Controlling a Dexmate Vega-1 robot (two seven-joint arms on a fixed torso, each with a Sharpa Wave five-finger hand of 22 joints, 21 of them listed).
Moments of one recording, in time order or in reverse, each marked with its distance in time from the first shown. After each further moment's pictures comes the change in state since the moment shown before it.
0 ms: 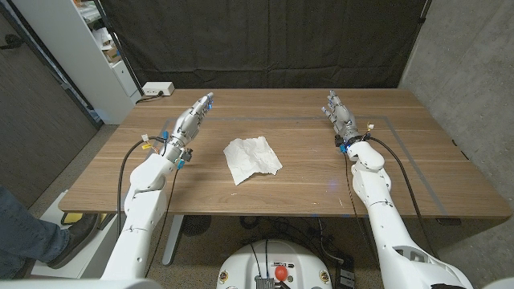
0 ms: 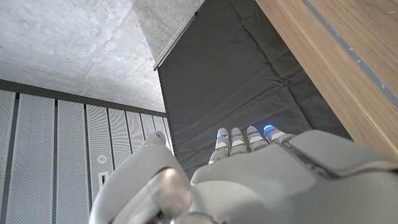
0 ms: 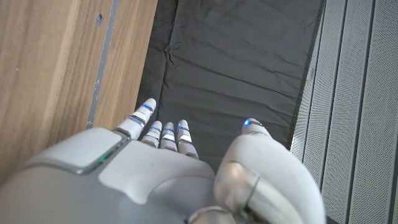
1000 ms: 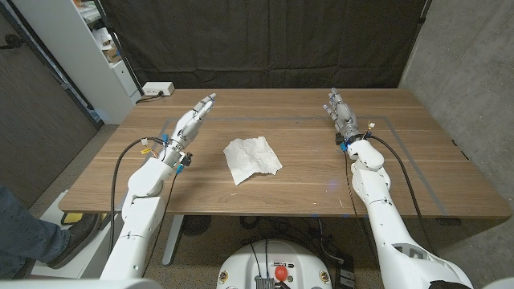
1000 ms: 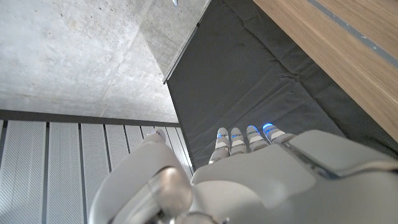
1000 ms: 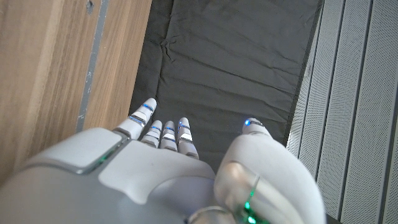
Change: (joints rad) left arm 0.031 0.020 0.008 -0.007 0.085 -0.140 0.023; left_hand 0.013 0.013 0.007 -0.015 0.000 0.007 -0.007 0.000 0.000 0.006 -0.017 0.000 -0.005 0.000 -0.010 0.000 -0.002 -0.001 -0.001 0.000 -0.003; right arm 0.015 0.002 0.002 0.022 0.000 0.031 -0.018; right_hand 0.000 0.000 -0.008 -0.008 0.004 0.023 -0.012 0.007 -0.005 0.029 -0.014 0.008 0.000 0.018 -0.018 0.007 -0.019 0.004 -0.004 0.000 0.000
